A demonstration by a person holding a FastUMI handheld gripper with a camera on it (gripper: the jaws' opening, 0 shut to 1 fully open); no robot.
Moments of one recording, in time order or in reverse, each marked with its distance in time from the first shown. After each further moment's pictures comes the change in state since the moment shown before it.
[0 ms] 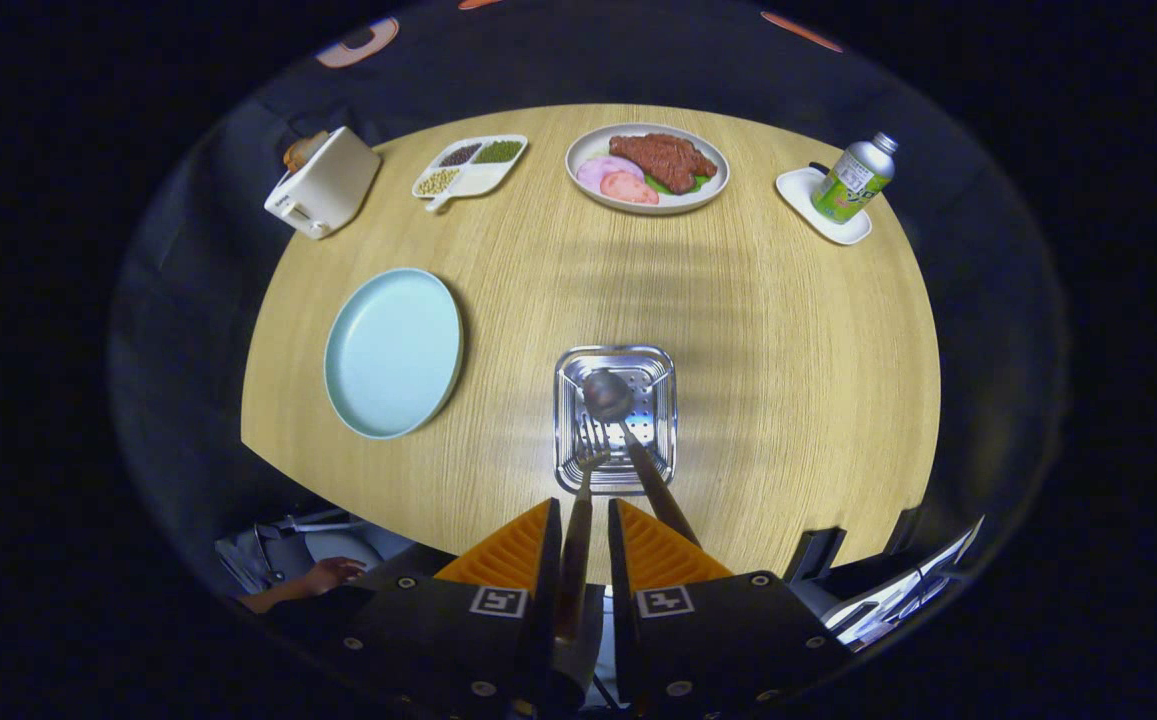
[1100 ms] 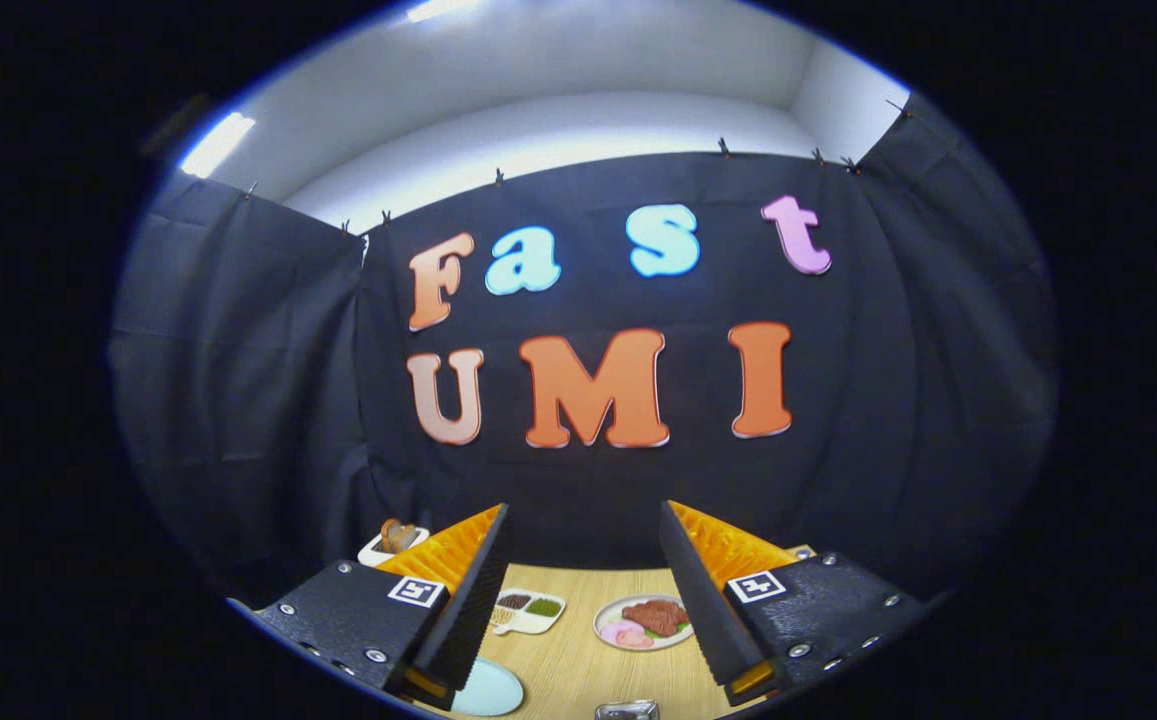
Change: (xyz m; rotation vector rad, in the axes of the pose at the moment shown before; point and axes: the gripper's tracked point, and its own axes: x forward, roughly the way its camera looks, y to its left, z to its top) arm -0.295 0.046 0.171 -0.058 -1.472 -0.051
